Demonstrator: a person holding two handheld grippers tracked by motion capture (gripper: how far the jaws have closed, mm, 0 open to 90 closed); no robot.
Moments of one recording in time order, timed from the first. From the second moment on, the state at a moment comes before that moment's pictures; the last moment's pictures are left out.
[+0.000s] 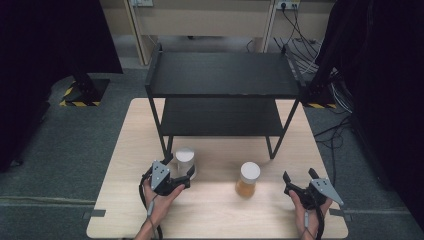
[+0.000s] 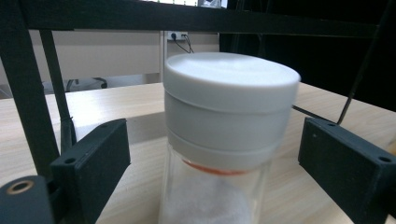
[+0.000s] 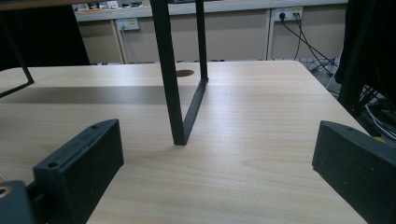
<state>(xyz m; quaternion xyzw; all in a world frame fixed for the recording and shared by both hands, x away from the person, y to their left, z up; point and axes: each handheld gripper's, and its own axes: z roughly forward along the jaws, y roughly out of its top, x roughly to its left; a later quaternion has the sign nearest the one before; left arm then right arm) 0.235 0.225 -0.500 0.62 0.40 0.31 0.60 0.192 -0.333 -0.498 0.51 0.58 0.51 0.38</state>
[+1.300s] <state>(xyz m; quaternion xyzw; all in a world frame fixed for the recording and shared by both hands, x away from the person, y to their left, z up) 0.242 0.210 -0.494 0.63 0.40 0.32 0.58 0.192 -0.334 -0.498 0.50 0.58 0.51 0.38</state>
